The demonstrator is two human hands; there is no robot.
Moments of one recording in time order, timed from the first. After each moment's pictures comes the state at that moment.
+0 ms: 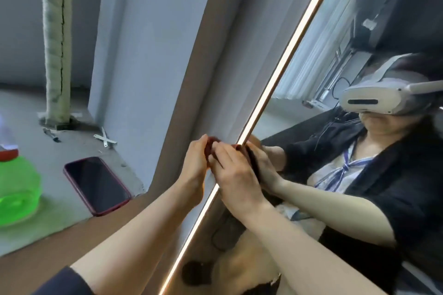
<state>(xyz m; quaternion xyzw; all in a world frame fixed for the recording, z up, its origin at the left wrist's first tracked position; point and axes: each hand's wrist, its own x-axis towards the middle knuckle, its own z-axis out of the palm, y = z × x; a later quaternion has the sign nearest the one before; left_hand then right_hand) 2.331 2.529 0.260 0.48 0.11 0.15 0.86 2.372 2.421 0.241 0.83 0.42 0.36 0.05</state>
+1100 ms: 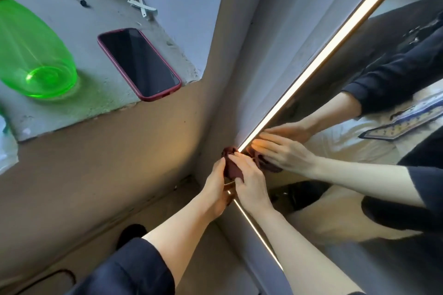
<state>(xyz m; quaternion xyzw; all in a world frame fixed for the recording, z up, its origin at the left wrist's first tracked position) 2.272 2.501 -0.031 0.35 0.31 -0.10 0.88 2.310 2.405 -0.025 0.93 0.24 -0.10 -0.25</state>
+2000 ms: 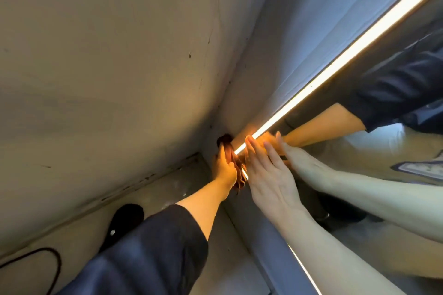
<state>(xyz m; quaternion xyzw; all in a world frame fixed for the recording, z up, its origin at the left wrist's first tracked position) 2.335 2.483 -0.277 0.64 0.37 -0.10 0.67 2.342 2.364 -0.189 0.88 0.43 0.05 0.18</state>
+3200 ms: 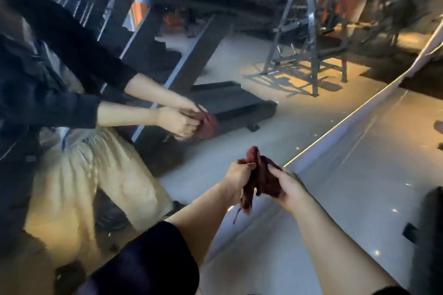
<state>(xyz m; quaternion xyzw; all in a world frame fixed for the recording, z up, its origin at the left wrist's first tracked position) 2.043 2.033 0.133 0.60 -0.26 -0.55 0.52 1.922 1.981 0.103 0.39 -0.52 0.36 -0.67</state>
